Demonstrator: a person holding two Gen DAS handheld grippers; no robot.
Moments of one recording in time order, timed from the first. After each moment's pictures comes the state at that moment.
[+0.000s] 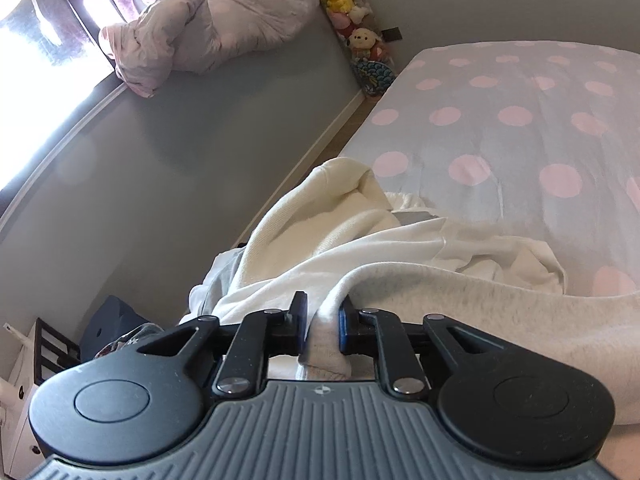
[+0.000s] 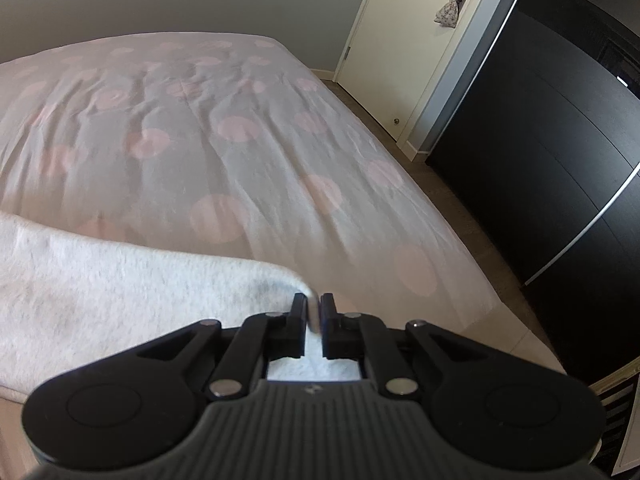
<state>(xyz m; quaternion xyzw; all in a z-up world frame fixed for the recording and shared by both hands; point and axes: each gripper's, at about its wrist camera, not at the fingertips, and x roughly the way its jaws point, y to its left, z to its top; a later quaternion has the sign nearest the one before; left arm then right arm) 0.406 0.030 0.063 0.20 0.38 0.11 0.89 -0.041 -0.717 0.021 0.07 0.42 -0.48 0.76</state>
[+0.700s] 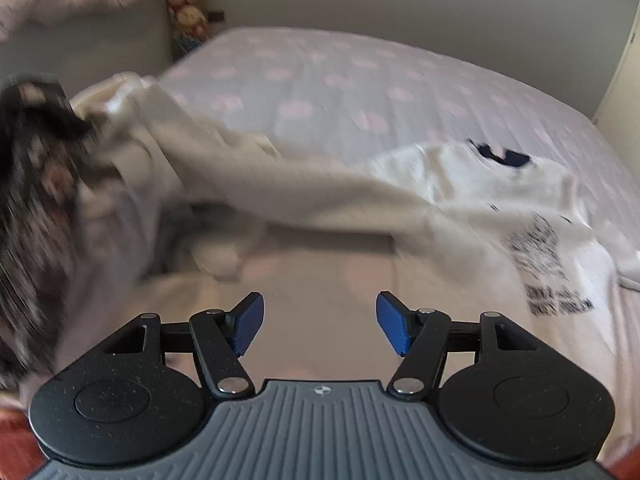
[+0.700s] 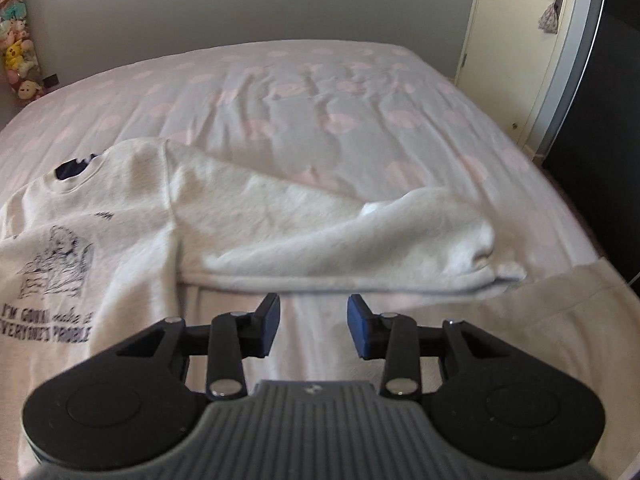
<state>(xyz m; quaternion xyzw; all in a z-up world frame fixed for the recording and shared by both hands) 0.197 -0.015 0.045 0.04 0.47 -0.20 0.86 -0.062 -0.538 0.035 0.15 0.40 -0.31 0.85</state>
